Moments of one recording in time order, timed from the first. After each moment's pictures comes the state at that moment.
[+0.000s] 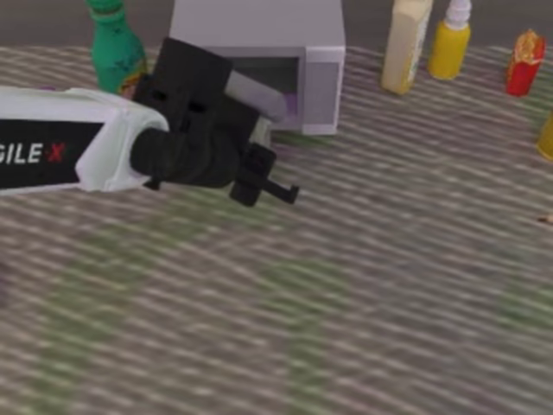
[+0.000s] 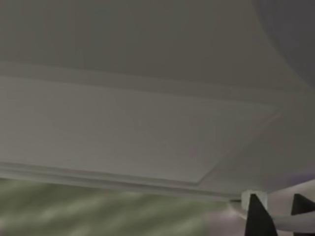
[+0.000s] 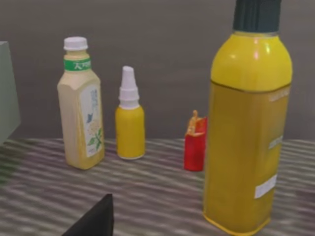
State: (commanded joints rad) left arm -0.50 1.87 1.12 -0.11 0.12 0.09; right arm 0.00 0.00 0.00 0.00 0.00 0.00
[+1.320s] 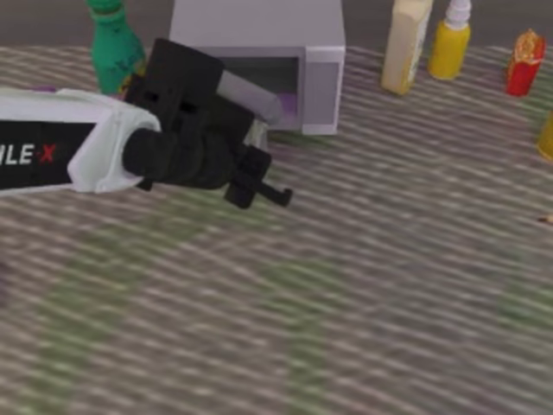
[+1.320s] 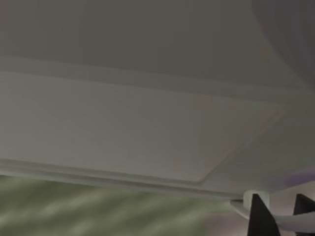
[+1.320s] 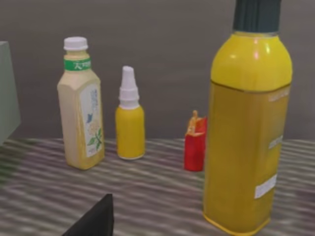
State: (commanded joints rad) left arm -0.49 1.86 1.10 -0.12 0.14 0.12; right arm 0.00 0.00 0.00 0.00 0.00 0.00
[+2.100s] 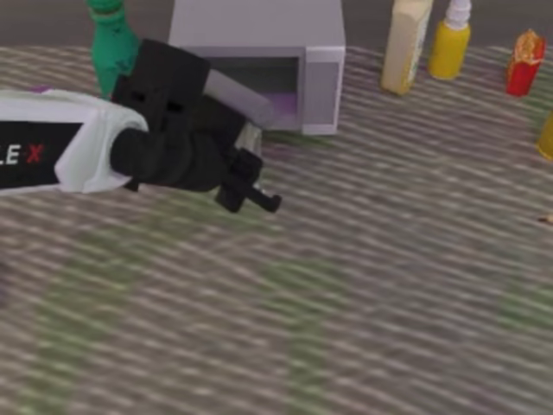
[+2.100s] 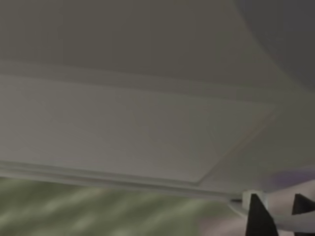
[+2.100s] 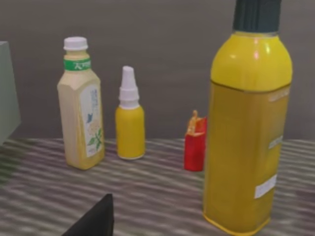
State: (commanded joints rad) left arm -0.46 1.84 1.08 -0.12 0.20 0.19; right arm 0.00 0.00 0.00 0.00 0.00 0.00
